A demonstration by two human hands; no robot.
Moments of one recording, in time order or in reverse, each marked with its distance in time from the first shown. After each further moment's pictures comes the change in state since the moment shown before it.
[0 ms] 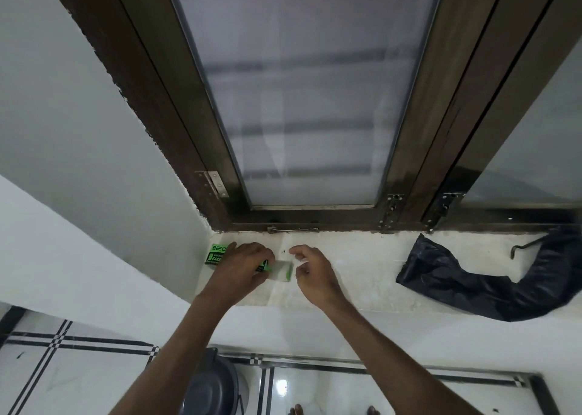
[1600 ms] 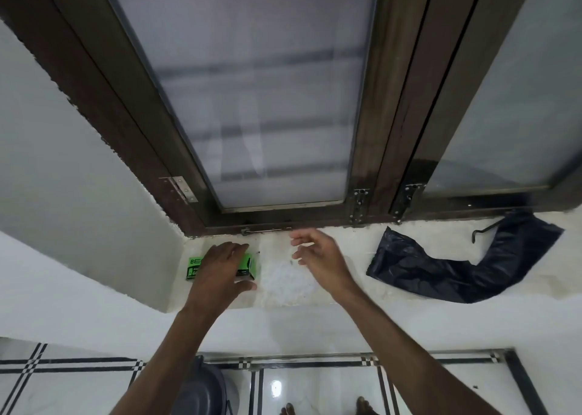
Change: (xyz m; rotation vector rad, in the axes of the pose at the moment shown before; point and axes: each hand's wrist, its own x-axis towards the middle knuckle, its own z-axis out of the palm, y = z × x) left_hand -0.004 0.031 0.001 0.011 0.032 -0.157; right_hand -0.010 -0.001 -0.072 0.406 0.043 -0.020
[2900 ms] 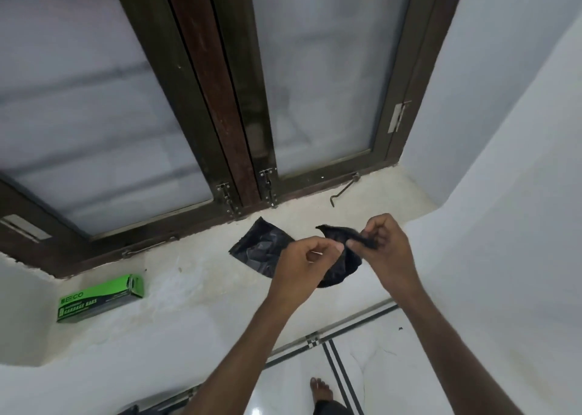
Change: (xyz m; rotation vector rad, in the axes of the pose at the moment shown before) left_hand -0.038 0.350 0.005 -1.068 -0.252 0.211; right_hand -0.182 0.013 -0.274 0.000 0.537 -0.210
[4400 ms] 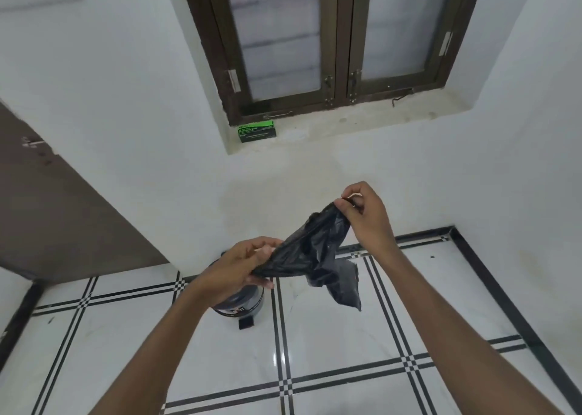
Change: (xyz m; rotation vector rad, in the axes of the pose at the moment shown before) left_hand -0.596 -0.081 -0.150 -0.293 -0.226 -0.201; right_hand -0.479 -0.091 0.125 -0.085 -0.208 -0.100
